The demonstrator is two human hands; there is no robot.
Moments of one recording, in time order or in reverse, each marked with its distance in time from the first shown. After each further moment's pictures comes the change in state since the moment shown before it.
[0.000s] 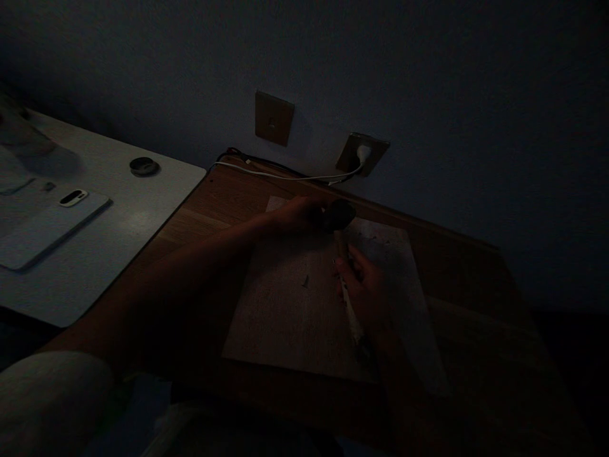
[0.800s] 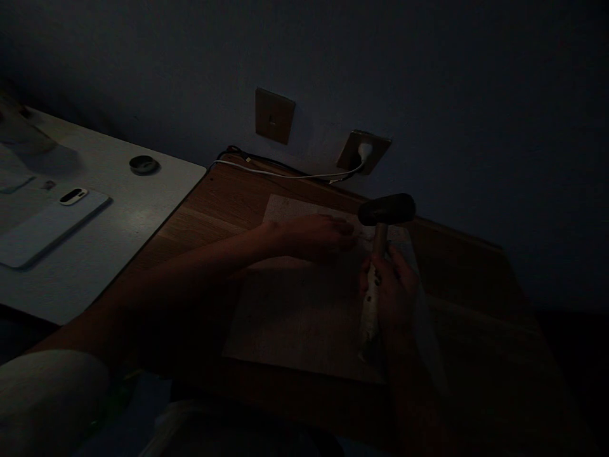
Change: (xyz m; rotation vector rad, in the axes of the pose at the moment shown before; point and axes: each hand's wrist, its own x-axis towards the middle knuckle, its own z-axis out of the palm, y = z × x) left_hand -0.010 0.066 0.013 0.535 -0.214 0.445; right_hand -0.001 -0.002 -0.018 0.290 0.252 0.030
